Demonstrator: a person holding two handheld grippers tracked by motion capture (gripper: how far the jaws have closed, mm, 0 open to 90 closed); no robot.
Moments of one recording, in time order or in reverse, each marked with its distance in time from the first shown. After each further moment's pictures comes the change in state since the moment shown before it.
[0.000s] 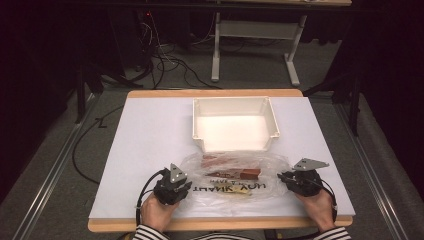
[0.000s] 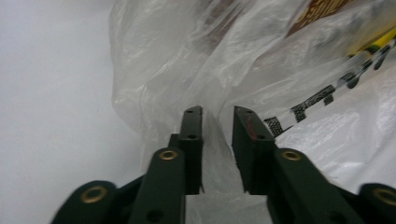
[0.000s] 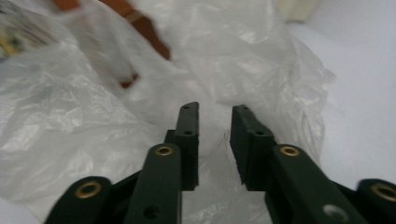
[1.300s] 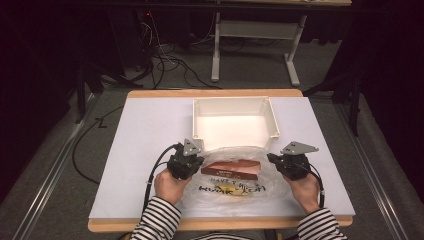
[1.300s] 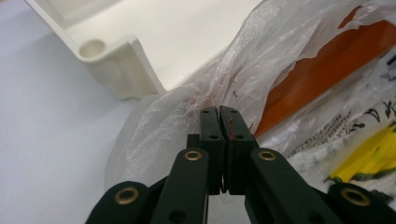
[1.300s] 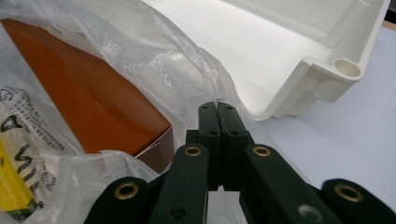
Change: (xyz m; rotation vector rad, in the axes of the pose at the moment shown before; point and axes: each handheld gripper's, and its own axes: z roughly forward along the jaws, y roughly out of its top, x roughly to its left) left arm 0.013 0.073 0.017 -0.079 -0.066 0.017; right arm 0.010 0.057 0.010 -0.114 -0.030 -0.038
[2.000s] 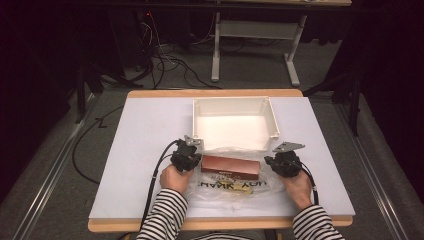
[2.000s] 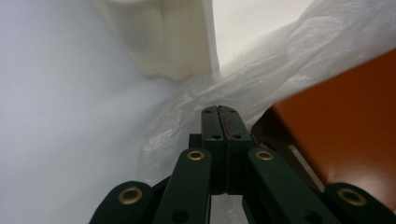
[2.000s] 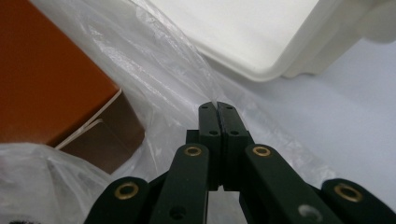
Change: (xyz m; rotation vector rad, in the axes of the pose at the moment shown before) left arm 0.025 -0.017 0.055 0.129 0.037 -0.135; right arm -0.009 -0.015 0.042 0.139 -0.019 0.043
